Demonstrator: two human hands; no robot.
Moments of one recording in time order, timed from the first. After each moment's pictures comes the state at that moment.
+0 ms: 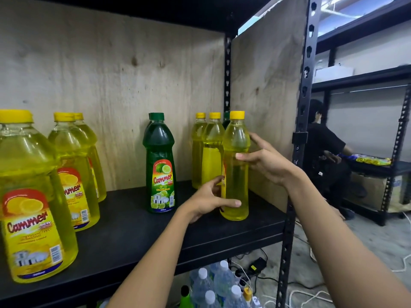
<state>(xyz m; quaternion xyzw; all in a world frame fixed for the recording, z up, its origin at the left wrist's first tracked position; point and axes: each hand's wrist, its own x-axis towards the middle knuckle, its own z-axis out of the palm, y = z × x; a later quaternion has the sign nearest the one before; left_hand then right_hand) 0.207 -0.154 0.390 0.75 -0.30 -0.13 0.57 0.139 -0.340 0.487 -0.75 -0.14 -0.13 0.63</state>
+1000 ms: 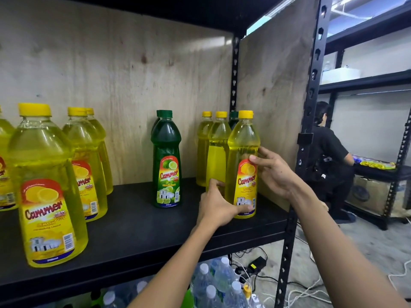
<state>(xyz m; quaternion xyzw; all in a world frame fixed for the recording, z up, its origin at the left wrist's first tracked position) 0.161 -0.170 0.375 0.86 -0.15 0.11 0.48 0.131 -0.339 0.459 -0.65 -0.15 -0.12 0.73</state>
